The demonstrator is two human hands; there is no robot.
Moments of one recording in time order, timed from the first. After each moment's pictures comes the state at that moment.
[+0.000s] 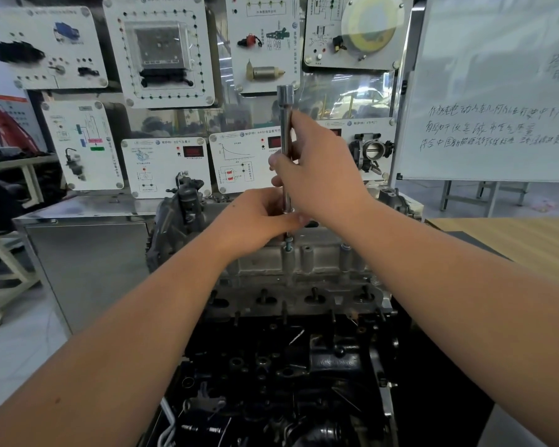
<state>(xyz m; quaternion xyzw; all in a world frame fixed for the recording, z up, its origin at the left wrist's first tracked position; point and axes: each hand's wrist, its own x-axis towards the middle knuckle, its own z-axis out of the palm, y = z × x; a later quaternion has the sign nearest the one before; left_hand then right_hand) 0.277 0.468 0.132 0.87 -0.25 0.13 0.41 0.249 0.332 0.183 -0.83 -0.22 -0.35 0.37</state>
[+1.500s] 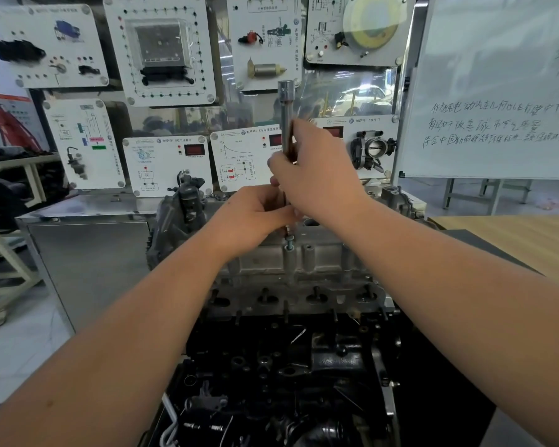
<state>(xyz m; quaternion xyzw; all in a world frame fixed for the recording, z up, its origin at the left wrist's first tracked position) 0.287 0.474 0.126 0.84 -0.27 0.13 0.46 0.249 0.337 0.181 -0.84 -0.21 -0.35 0.36</state>
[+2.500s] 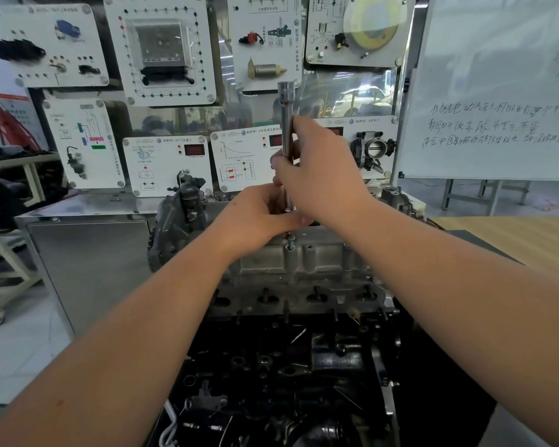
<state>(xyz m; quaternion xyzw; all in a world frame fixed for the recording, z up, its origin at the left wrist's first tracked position) 0.281 0.467 0.130 0.84 -0.26 0.13 0.46 0.248 0.335 0.182 -0.84 -0.21 -0.35 0.34</state>
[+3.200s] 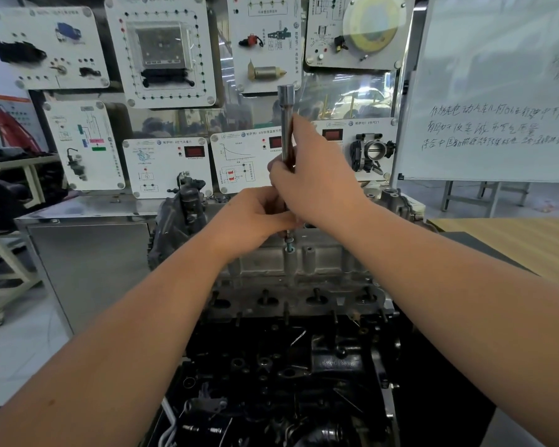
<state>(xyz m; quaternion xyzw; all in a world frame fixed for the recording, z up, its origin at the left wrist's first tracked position) 0.285 0.474 0.129 0.84 -0.26 0.13 0.46 0.247 0.335 0.179 -0.85 -0.23 -0.34 0.34</state>
